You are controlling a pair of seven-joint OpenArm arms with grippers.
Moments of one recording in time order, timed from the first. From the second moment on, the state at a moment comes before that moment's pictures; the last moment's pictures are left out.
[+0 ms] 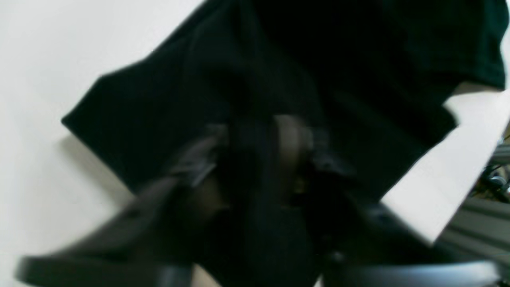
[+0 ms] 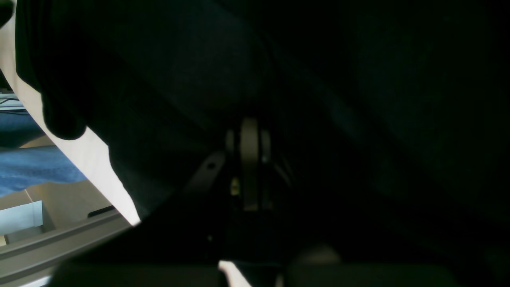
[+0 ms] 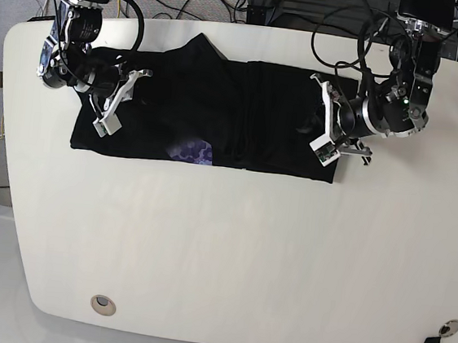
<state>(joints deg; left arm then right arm) 7.2 -17.4 4.0 102.5 -23.9 -41.8 52.3 -4.6 13.9 19.3 80.5 48.7 40.7 -73.2</state>
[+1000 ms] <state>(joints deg) 8.6 -16.9 3.4 92.8 -18.0 -41.8 44.7 -3.1 19.9 44.0 85.2 48.4 39.9 -80.2</state>
